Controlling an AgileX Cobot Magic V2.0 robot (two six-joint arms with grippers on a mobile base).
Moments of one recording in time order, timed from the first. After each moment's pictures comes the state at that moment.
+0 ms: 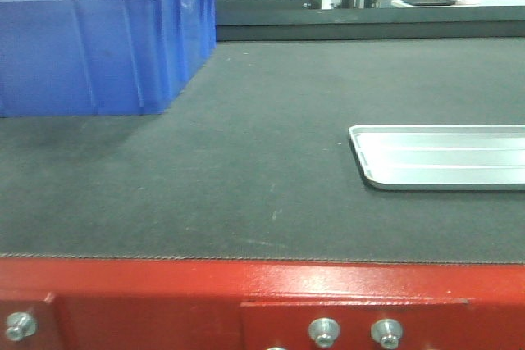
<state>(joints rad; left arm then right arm) -0.08 -0.01 0.03 -0.07 0.06 0.03 -0.03 0.17 -0.49 -0.01 0.49 0.08</state>
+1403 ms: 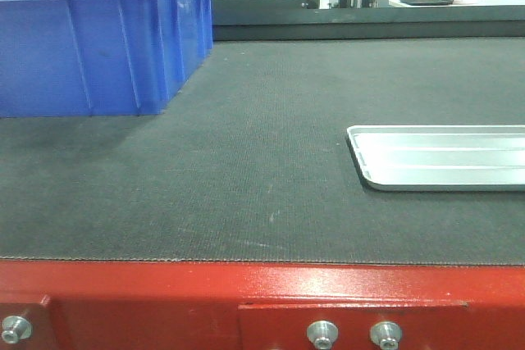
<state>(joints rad) -0.08 -0.01 0.03 -0.07 0.06 0.03 0.01 0.53 -0.59 -0.01 0.27 0.08</state>
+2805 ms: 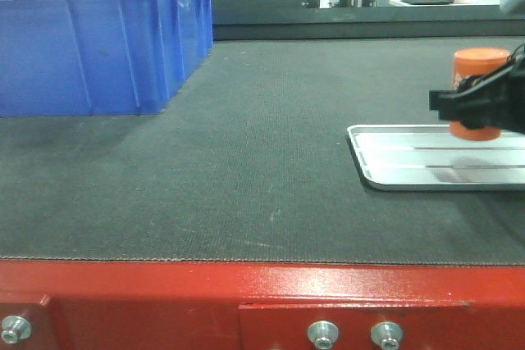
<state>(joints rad) -0.08 -0.01 0.03 -0.07 0.06 0.03 0.10 1.70 -0.45 -0.12 -0.98 0.08</state>
